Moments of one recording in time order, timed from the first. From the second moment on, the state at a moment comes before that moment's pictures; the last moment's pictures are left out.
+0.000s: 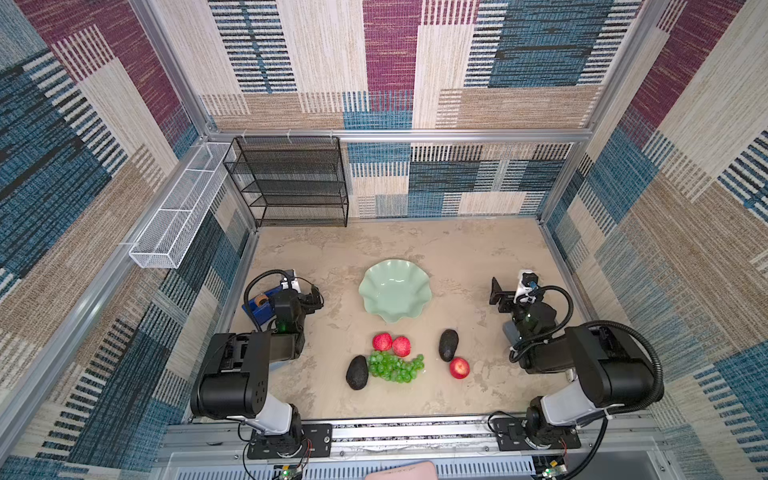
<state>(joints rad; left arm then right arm) 0.00 1.54 0.41 0.74 -0.19 -0.05 0.00 1.54 0.20 1.27 0.03 0.01</state>
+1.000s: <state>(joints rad) -0.02 1.34 0.46 0.53 -0.23 -0.06 0.00 1.32 0.52 0.79 0.06 0.14</state>
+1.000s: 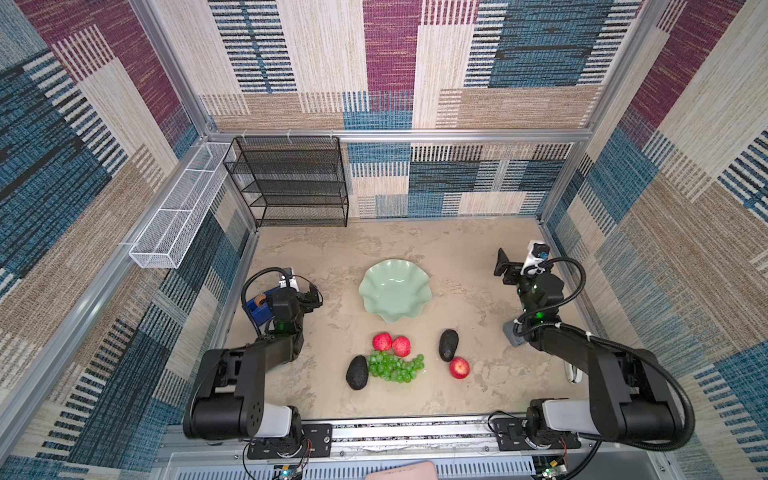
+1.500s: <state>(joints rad) -0.02 0.73 0.74 -0.32 -0.20 -0.28 0.25 1.20 0.68 0.02 -0.13 0.37</state>
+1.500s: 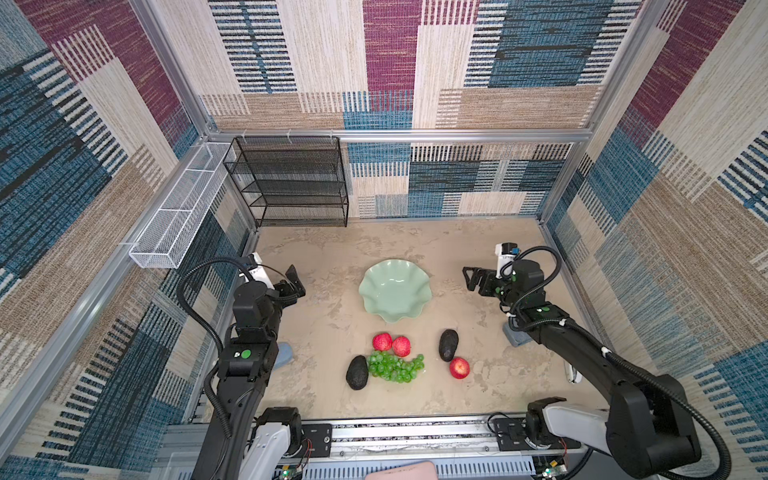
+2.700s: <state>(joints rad) -0.01 0.68 0.73 -0.51 -0.18 -0.42 1.00 1.14 0.51 -0.56 0.24 0.92</state>
